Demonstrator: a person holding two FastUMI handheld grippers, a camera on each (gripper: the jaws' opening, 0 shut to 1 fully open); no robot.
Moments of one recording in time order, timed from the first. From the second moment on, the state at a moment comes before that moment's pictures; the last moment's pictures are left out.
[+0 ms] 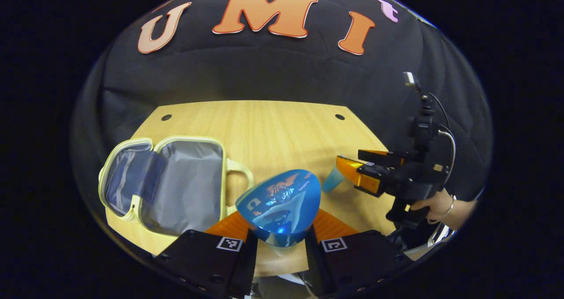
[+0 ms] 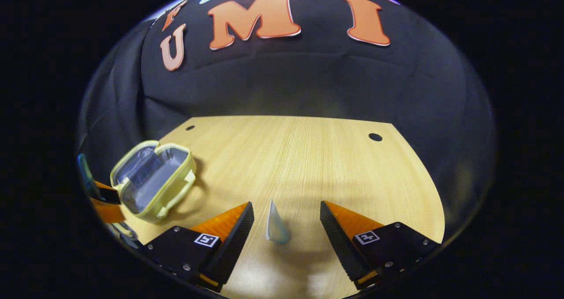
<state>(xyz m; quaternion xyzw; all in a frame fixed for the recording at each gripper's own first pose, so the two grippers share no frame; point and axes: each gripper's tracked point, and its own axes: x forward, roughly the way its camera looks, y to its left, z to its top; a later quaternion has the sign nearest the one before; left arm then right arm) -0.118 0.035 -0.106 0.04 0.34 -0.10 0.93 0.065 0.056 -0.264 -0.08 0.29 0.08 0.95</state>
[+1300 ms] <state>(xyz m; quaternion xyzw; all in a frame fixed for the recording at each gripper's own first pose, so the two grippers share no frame) -0.083 0.255 -0.080 0.09 0.55 -0.13 0.82 -0.005 0.172 -0.269 0.18 0.38 0.05 0.91</state>
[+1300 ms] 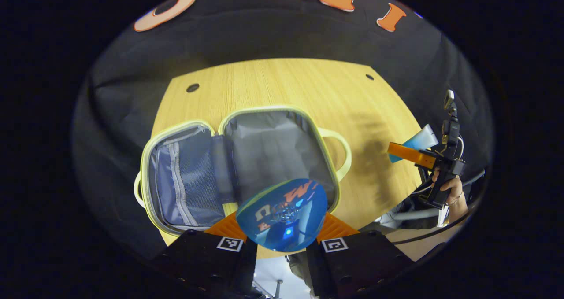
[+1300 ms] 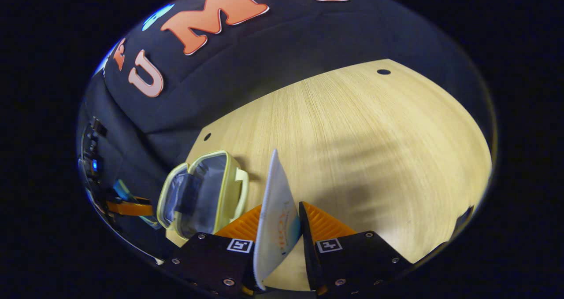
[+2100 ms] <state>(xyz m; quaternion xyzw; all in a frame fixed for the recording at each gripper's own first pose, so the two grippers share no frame) -0.011 0.251 -0.198 0.11 0.67 -0.10 0.73 -0.062 0.166 -0.280 0.21 0.40 -0.04 0.89</state>
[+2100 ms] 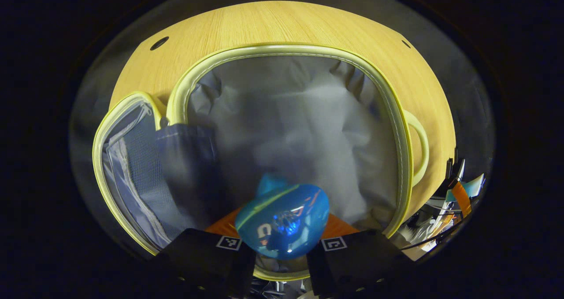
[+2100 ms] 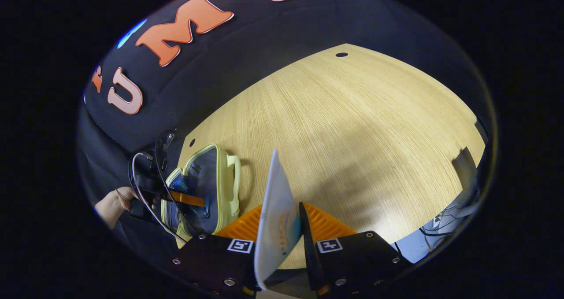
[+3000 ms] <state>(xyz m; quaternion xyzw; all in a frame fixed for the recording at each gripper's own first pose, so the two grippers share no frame) -0.084 0.237 -0.048 -0.03 0.50 -0.16 0.85 0.019 0.236 -0.169 0.11 0.38 0.11 0.91</state>
